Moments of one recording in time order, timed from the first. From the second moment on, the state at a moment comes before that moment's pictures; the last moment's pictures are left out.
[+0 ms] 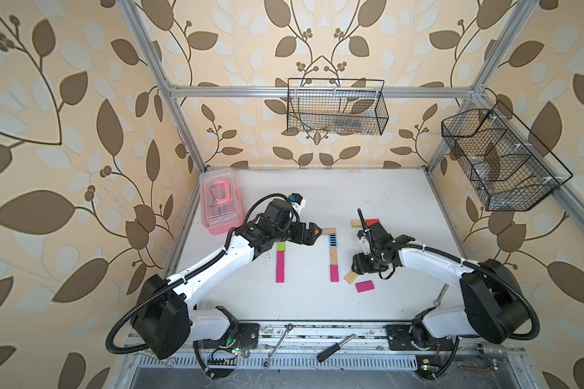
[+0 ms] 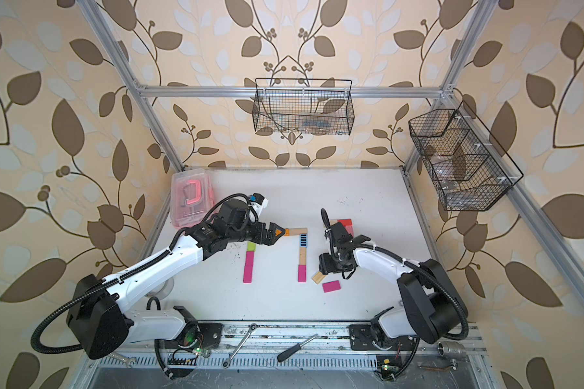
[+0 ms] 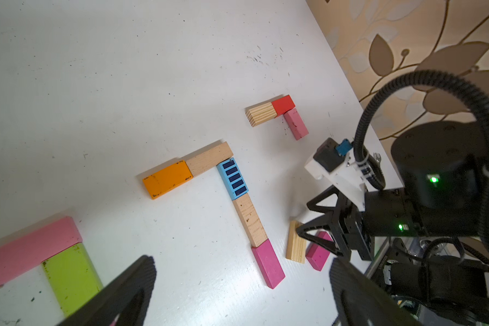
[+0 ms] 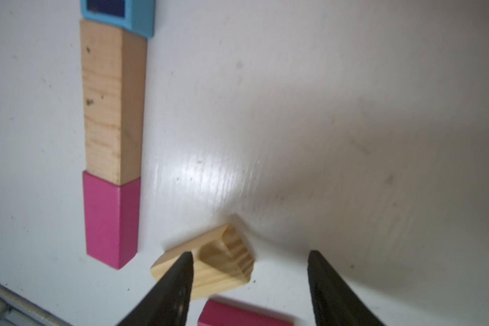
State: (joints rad) left arm -0.60 1.29 0.96 -0.34 0.26 -0.40; right arm 0.51 1.39 0.69 -0.60 -0.12 0.38
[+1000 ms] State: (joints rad) left arm -0.60 1.26 0.96 -0.32 0.28 -0.40; right arm 0.78 1.30 0.60 -0.68 0.11 0.71
